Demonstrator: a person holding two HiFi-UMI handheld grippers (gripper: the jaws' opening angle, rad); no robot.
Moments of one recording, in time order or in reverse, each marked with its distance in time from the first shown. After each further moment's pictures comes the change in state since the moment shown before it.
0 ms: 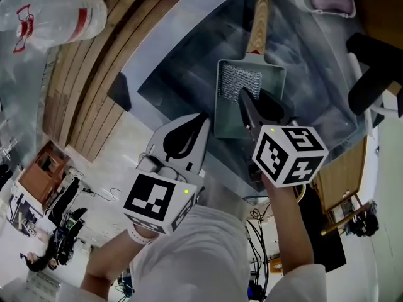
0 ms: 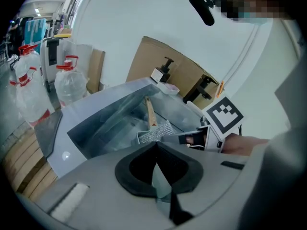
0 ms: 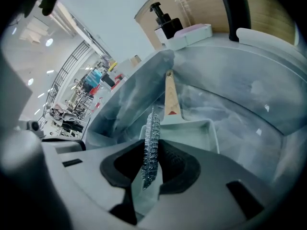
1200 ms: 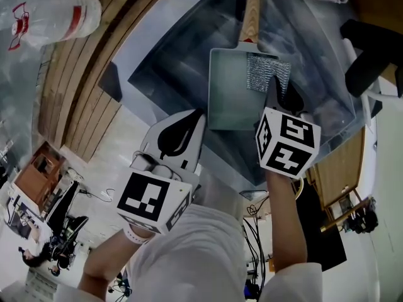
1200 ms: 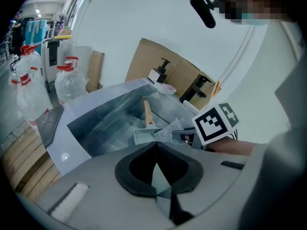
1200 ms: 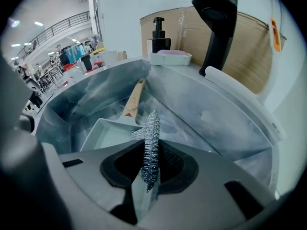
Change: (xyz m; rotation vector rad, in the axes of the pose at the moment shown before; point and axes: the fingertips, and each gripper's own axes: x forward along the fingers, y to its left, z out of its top) left arm -0.006 -0.012 -0.011 0.007 -0.020 -0.007; right arm -0.035 -0.080 0.006 -0.219 -0.065 -0.475
